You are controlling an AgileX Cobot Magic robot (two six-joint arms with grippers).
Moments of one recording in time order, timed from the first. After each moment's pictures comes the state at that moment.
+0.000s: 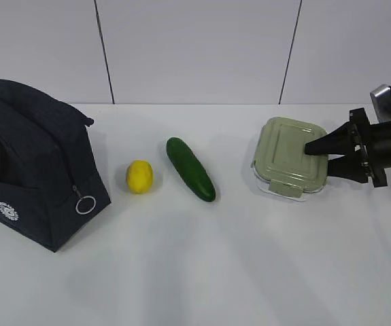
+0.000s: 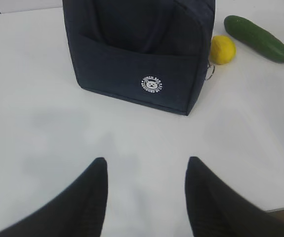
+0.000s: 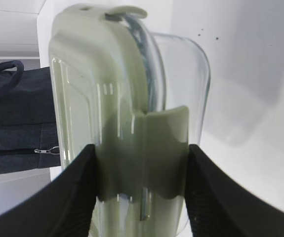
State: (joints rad) left arm -0.06 0.03 -0.53 -0.10 1.11 0.08; right arm -0.29 2.08 -1.17 1.33 1.12 -0.96
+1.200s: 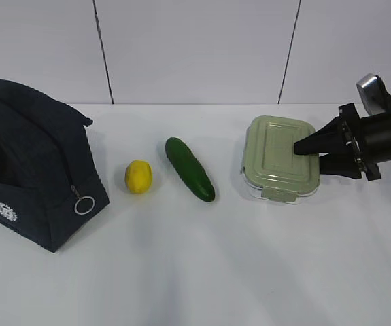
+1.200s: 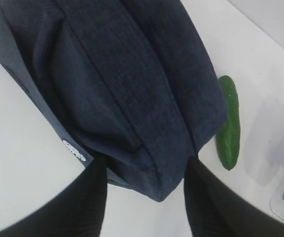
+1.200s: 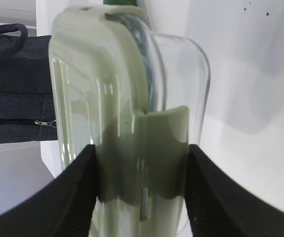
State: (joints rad) left arm -0.06 1.24 -1.04 -0.29 0.82 -0.46; right arm -0.23 2.01 -1.17 1.26 1.13 -0.94
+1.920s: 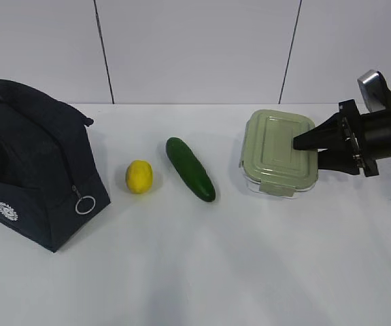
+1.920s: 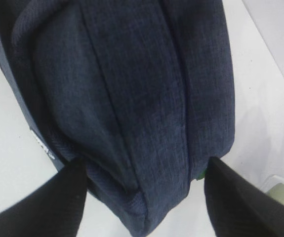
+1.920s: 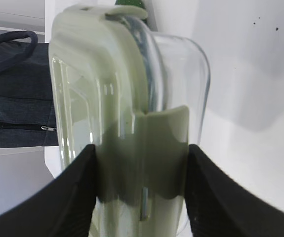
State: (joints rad) left arm 0.02 1.41 -1.07 -0.51 0.81 -0.47; right arm -0.23 2.01 -1.17 1.30 1.13 -0.97
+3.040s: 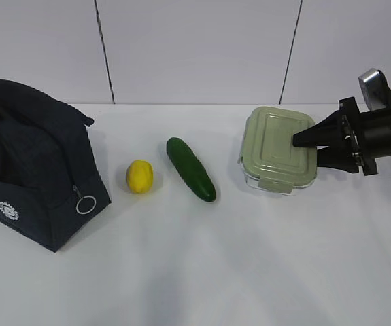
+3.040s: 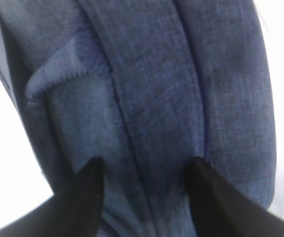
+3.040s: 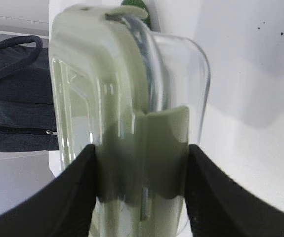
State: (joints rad) left arm 0.02 1.52 -1.07 -0.48 0.69 -0.47; right arm -0.23 2.01 -1.17 1.31 1.13 -0.98
